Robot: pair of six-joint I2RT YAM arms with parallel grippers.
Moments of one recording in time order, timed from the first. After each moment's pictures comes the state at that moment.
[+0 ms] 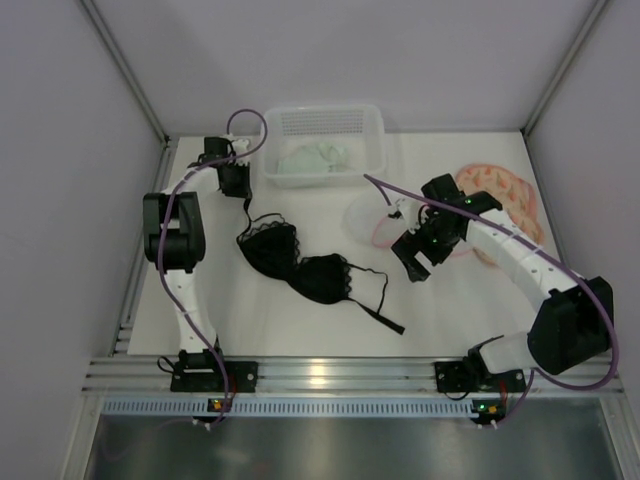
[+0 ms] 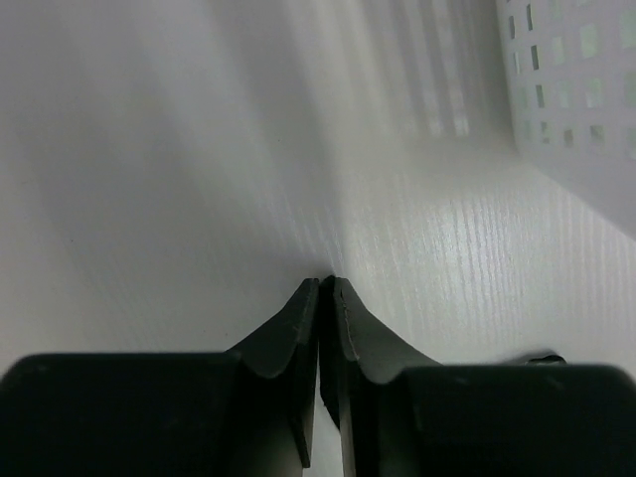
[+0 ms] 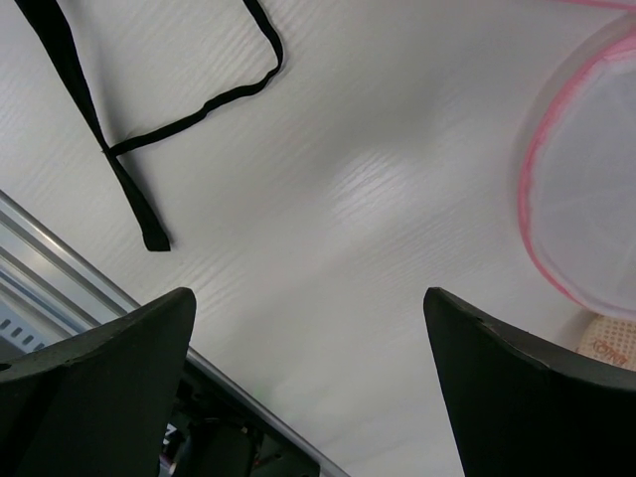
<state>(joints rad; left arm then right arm) 0.02 2.16 1.59 -0.36 0.27 0.11 0.40 1.39 1.13 -1.02 -0.22 -0.41</state>
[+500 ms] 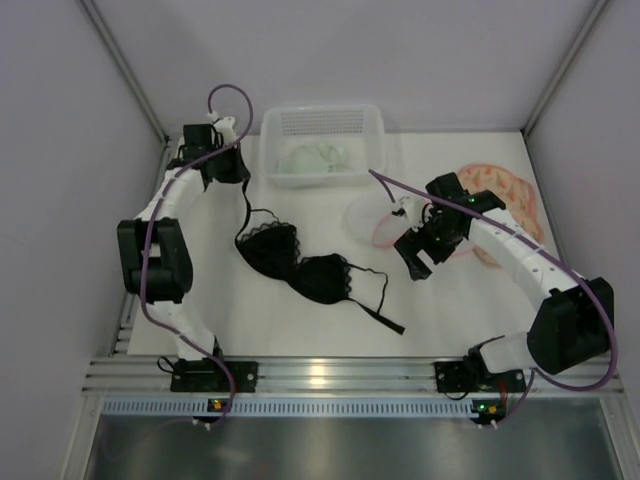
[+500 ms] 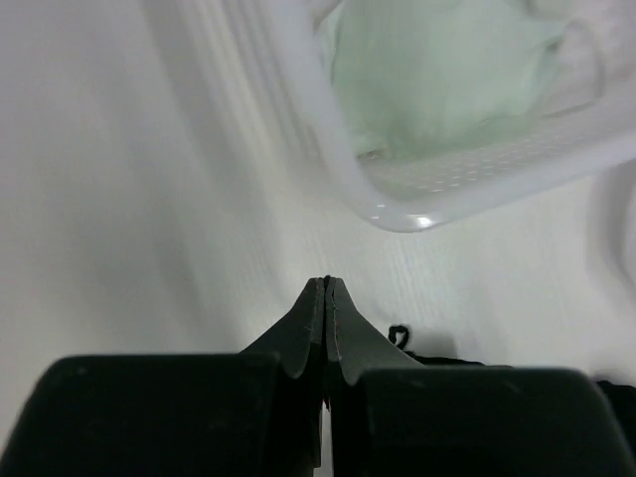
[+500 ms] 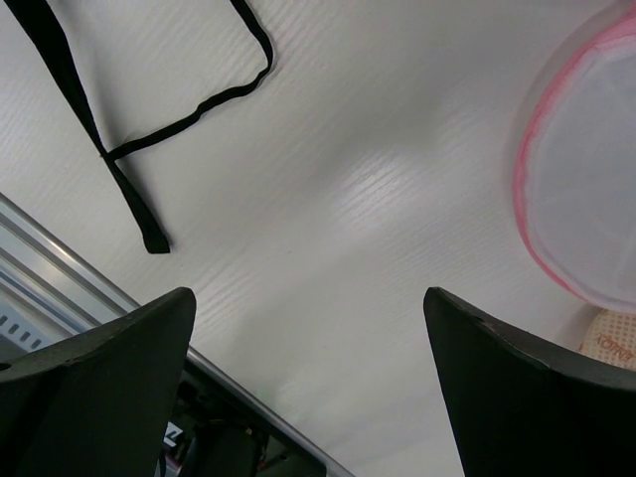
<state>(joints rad) 0.02 1.91 1.49 -0.35 0.38 0.03 0.37 1.39 1.13 -1.02 -0.24 -0.41</state>
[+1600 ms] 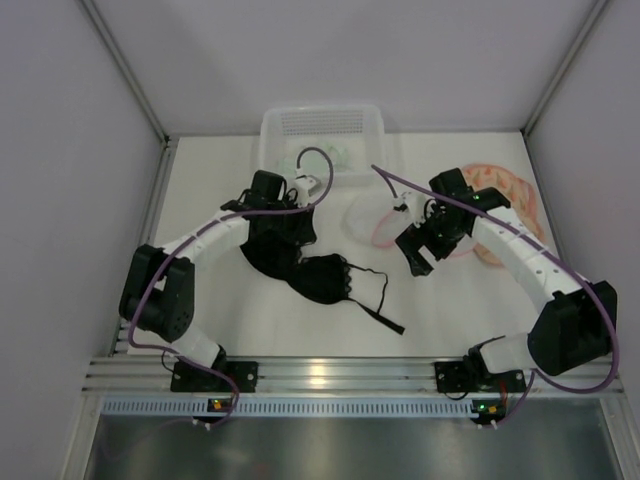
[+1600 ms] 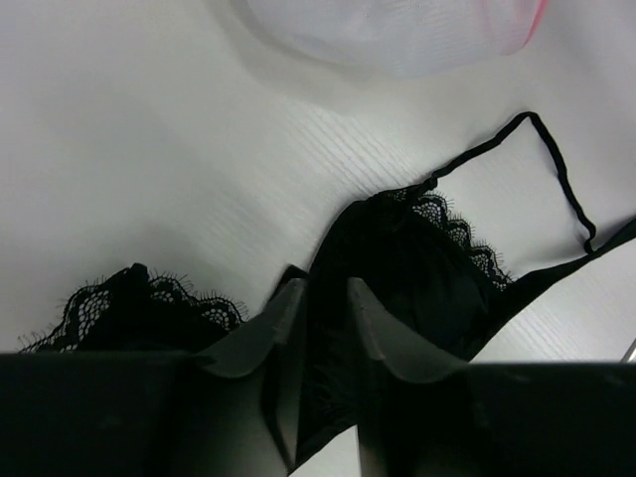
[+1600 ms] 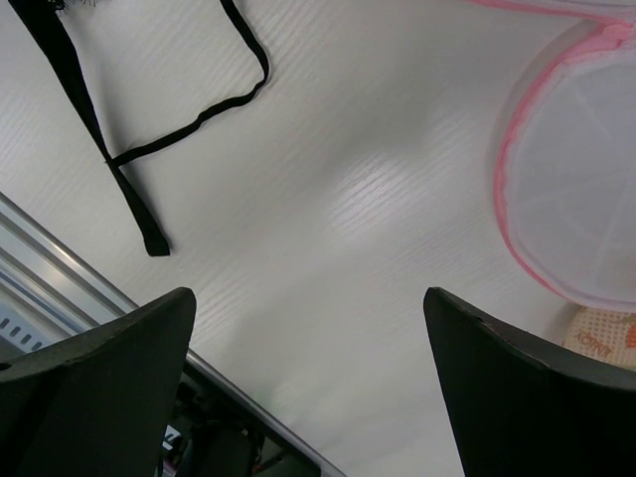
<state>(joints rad) -0.40 1.59 1.06 -0.29 0.53 0.11 0.35 1.38 1.16 -1.03 -0.25 -0.42</state>
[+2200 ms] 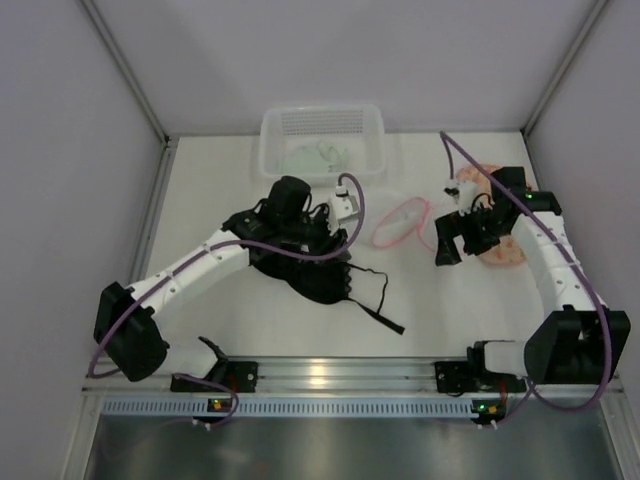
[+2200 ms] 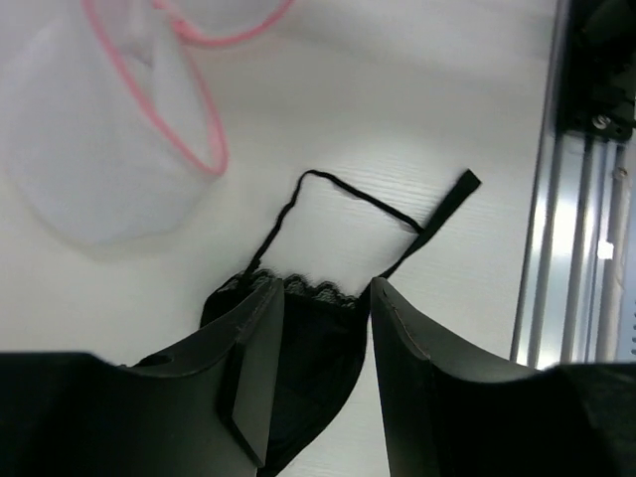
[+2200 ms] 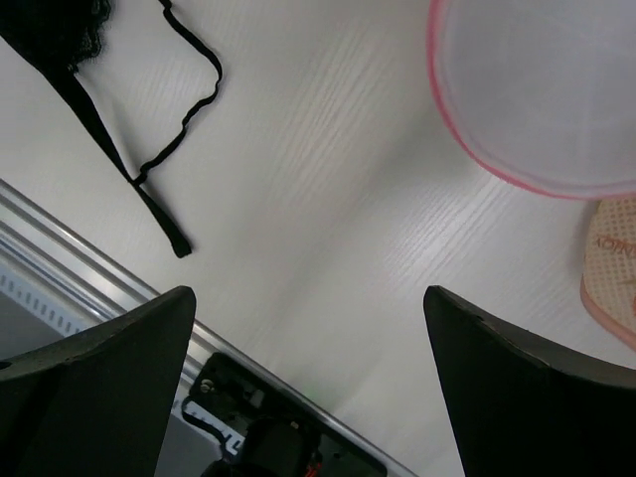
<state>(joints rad) -0.68 1.37 1.14 -0.40 0.58 0.30 0.04 1.29 1.14 -1.10 -0.43 -0.41</state>
